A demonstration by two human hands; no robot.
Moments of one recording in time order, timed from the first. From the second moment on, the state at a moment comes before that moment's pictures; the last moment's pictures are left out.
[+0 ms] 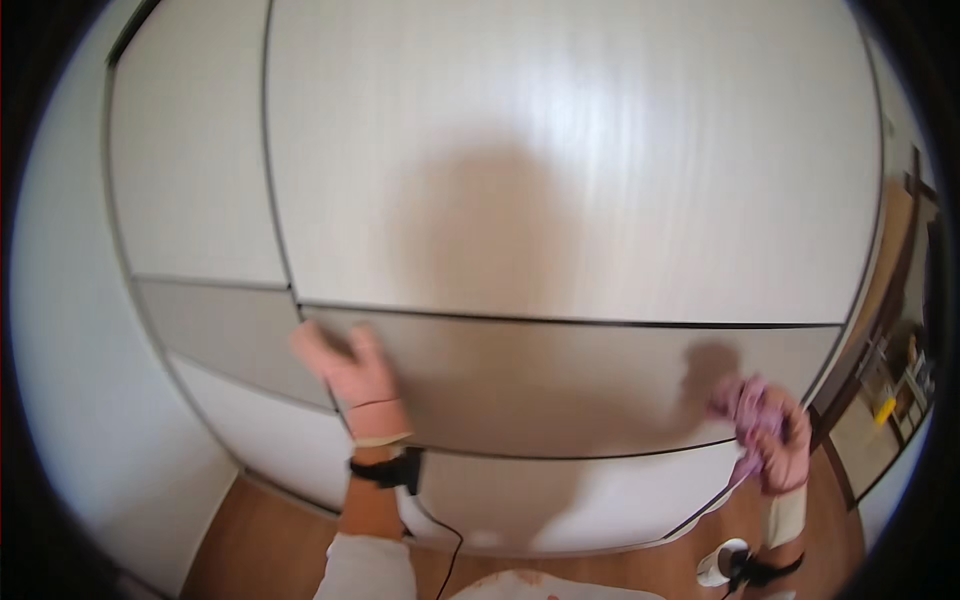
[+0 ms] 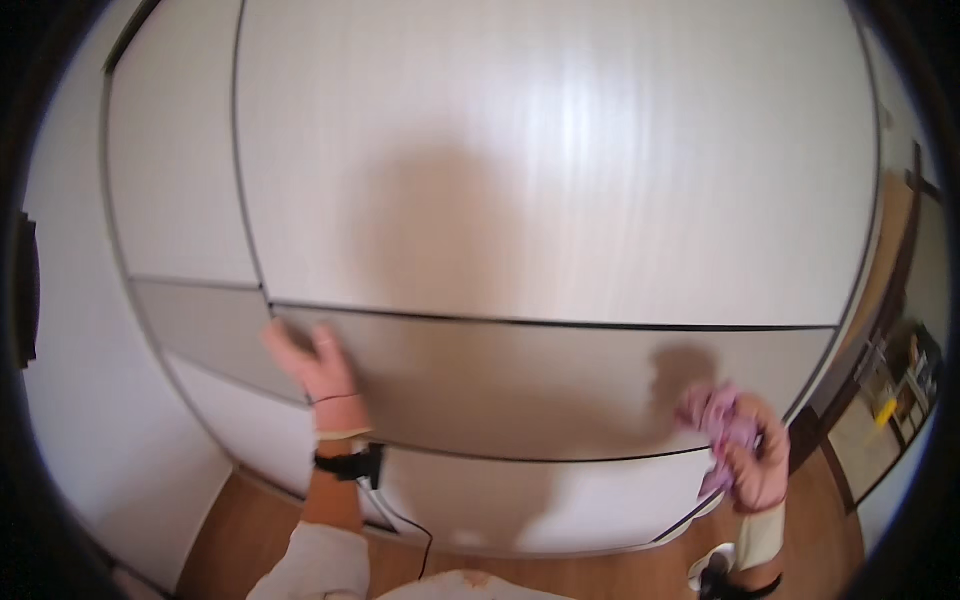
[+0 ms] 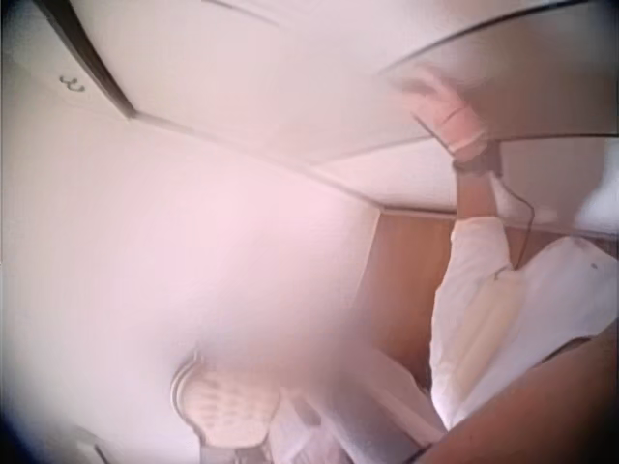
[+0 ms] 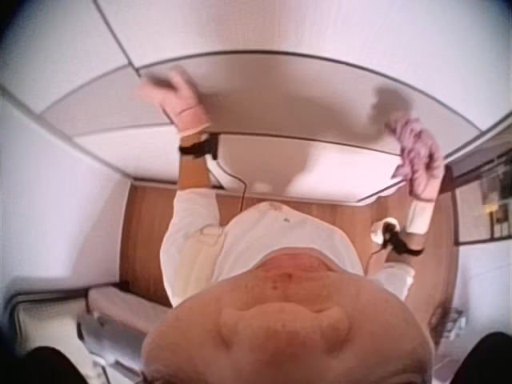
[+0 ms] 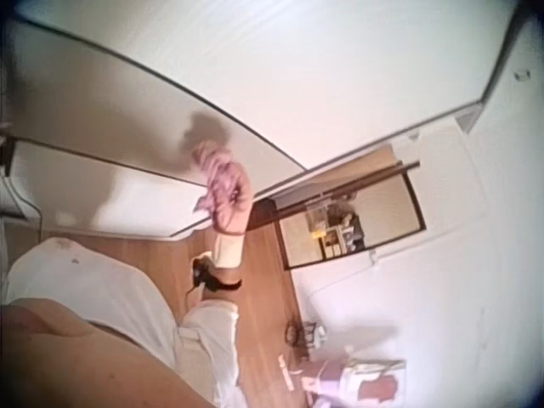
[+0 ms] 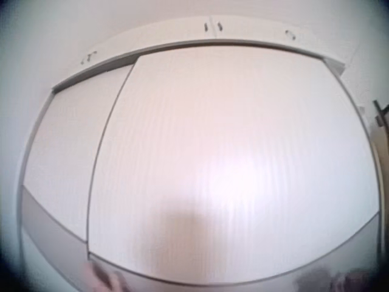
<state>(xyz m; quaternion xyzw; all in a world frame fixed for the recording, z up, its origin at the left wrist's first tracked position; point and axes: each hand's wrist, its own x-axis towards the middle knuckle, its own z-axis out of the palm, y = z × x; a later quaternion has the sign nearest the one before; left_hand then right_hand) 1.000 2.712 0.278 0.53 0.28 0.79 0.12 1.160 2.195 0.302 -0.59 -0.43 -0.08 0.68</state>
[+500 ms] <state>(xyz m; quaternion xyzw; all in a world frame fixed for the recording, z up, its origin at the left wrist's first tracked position) 0.966 2.800 0.226 0.58 0.21 0.72 0.33 1.178 2.420 0.499 -0.56 -0.51 -0.63 0.17</state>
